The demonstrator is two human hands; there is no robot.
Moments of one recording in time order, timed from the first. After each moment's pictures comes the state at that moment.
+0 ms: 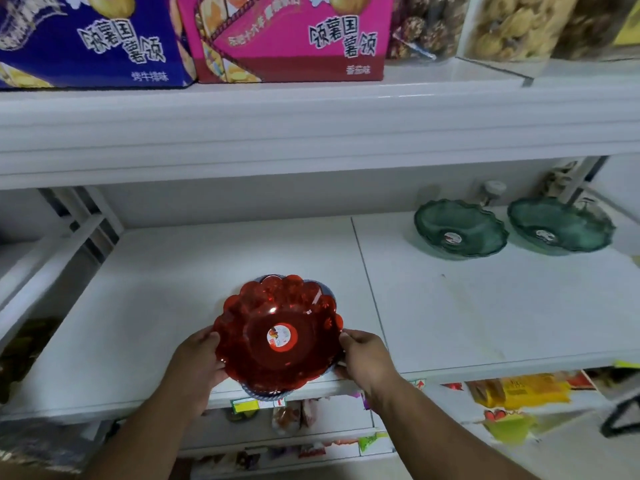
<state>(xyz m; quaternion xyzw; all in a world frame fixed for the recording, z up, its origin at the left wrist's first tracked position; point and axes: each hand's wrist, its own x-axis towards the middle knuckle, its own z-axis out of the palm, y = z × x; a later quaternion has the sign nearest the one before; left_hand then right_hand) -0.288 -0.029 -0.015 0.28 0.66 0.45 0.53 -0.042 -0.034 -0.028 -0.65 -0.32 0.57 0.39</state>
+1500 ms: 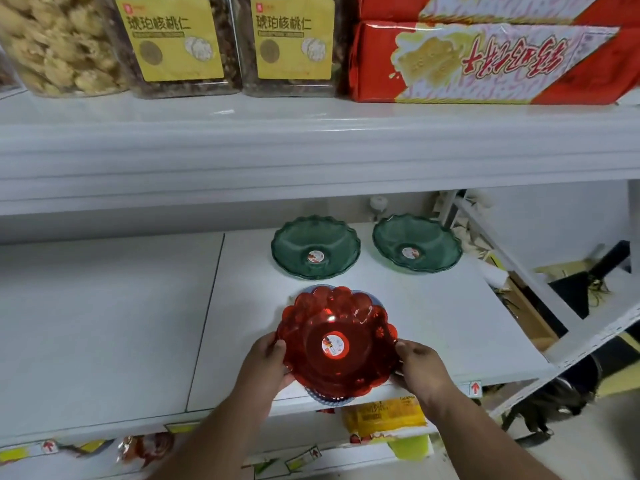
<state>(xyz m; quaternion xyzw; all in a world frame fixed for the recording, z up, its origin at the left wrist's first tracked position) 0.164 -0.009 -0.046 0.37 0.59 0.39 0.61 0.417 -0.034 -0.042 -0.69 -0.26 0.52 0.43</state>
